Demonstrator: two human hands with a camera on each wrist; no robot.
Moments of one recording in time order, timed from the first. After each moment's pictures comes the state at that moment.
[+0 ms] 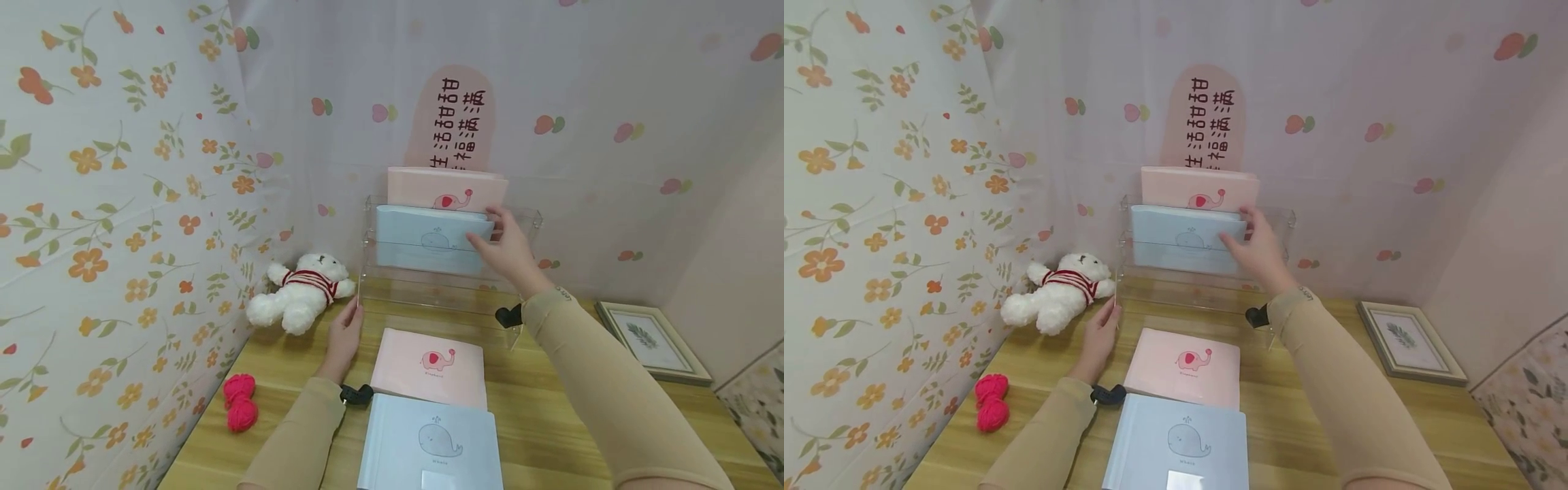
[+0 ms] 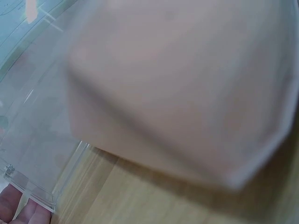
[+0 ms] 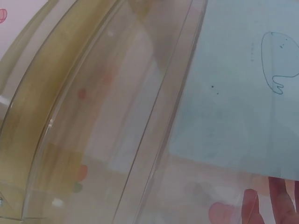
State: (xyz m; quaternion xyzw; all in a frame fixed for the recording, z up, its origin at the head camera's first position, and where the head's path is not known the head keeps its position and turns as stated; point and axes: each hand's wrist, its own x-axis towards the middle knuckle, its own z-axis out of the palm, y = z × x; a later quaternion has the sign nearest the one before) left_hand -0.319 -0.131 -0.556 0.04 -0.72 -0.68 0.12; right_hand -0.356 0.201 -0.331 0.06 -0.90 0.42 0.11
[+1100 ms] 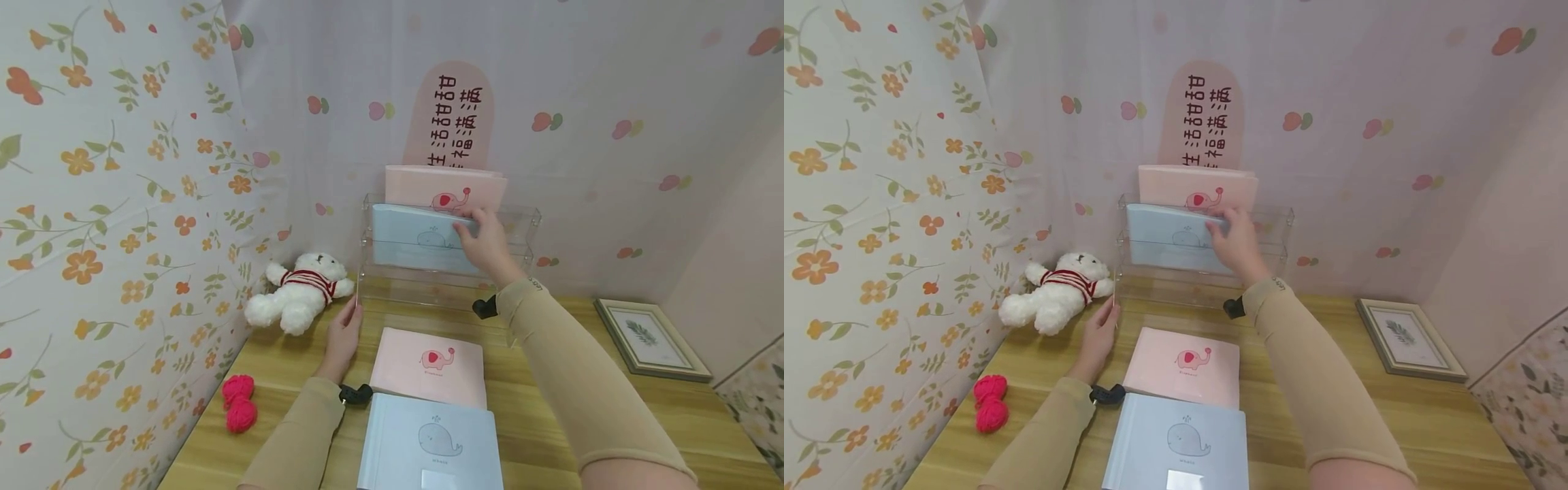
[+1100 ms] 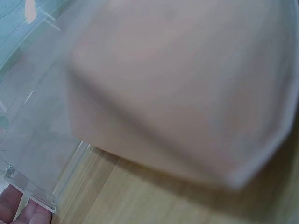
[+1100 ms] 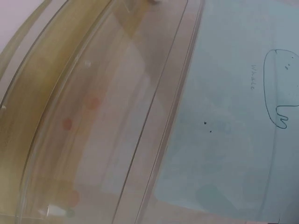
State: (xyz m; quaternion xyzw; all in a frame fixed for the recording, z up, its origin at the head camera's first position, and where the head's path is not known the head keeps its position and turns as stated) left_hand -0.320 -0.129 -0.557 0.04 -0.73 -0.68 0.11; right_hand -0.374 0.168 -0.336 0.09 -0.90 0.39 0.16
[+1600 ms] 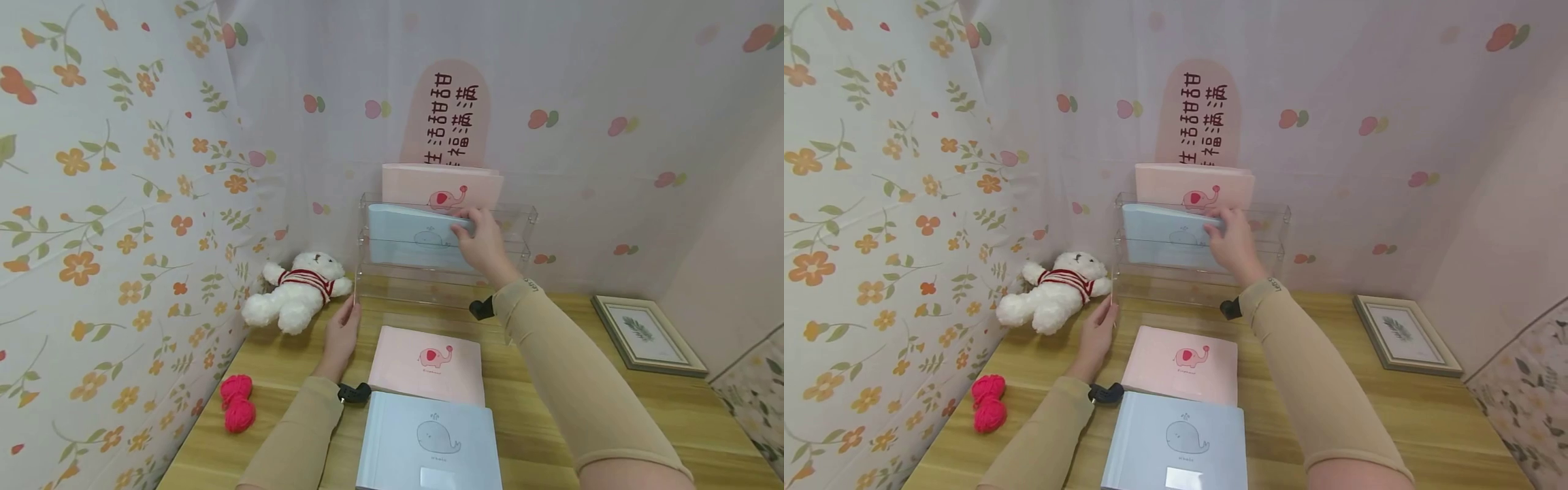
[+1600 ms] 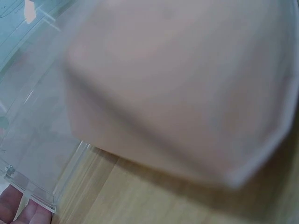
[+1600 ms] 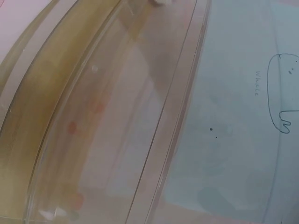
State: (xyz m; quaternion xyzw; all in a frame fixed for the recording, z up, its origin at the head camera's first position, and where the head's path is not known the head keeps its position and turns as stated) left_hand -0.319 -0.131 -0.557 0.04 -0.72 -0.69 0.10; right_hand -0.368 0.166 -0.341 0.08 -0.90 0.40 0.16
